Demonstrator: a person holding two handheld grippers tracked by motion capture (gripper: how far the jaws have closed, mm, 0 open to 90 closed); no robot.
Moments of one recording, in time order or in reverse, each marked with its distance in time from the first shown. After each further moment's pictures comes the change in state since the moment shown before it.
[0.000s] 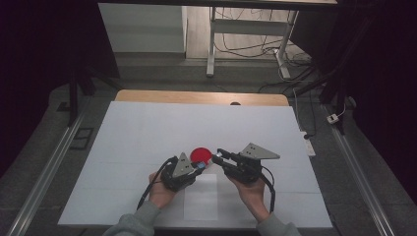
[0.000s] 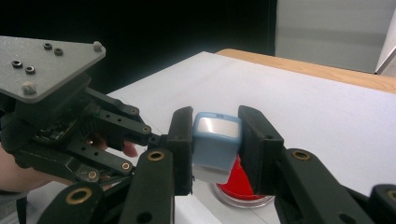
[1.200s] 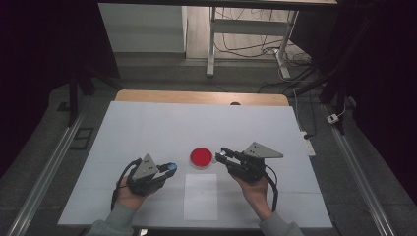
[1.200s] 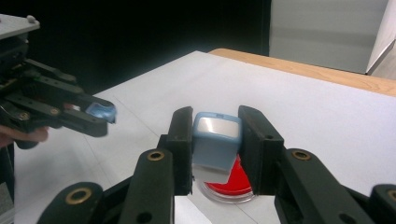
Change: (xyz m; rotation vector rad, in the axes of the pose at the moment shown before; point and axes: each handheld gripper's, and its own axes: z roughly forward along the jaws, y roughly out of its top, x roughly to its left) left arm 0.031 -0.041 -0.078 -0.012 0.030 -0.108; right arm -0.009 -0.001 -0.005 0.006 -0.019 -0.010
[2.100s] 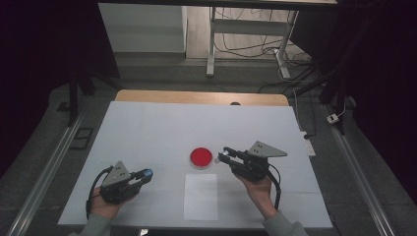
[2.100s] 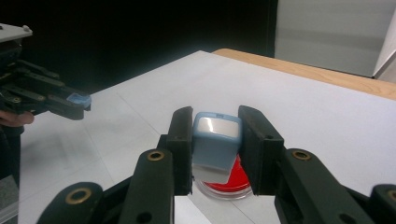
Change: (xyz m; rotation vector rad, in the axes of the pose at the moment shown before) left arm 0.020 -0.038 -0.040 0.013 0.038 -0.100; right arm -0.009 0.001 -0.007 -0.002 0.033 -0.015
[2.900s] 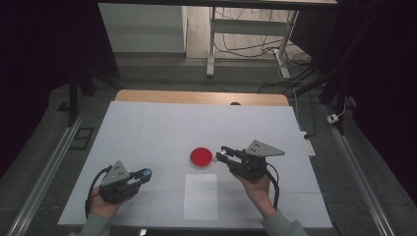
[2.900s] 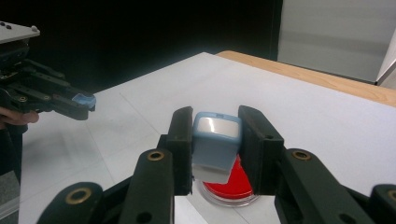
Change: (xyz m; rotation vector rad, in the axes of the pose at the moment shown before) left arm 0.003 -0.001 0.001 0.004 -0.003 -0.005; right arm 0.004 0.005 0.005 0.002 0.007 -0.024
